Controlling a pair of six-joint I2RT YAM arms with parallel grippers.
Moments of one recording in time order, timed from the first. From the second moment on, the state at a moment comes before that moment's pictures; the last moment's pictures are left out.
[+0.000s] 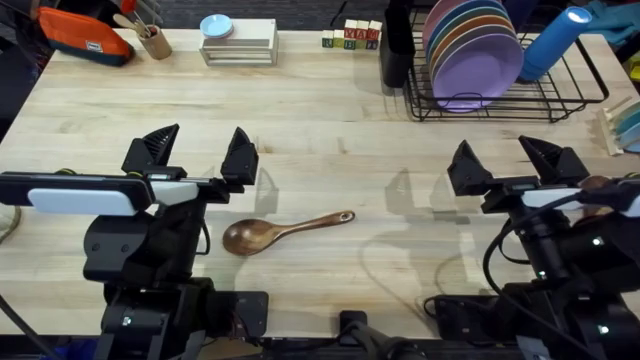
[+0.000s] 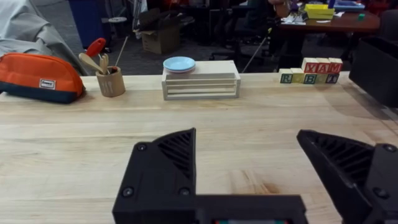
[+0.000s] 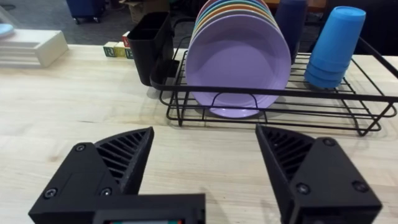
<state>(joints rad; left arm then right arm) -0.01 0.00 0.01 -0.02 0.00 0.00 0.01 0.00 0.01 -0.10 -0.04 -0.01</state>
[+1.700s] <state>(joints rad) -0.01 0.92 1.22 -0.91 0.01 0.00 0.01 1.04 1.45 -1.21 0.06 -0.03</state>
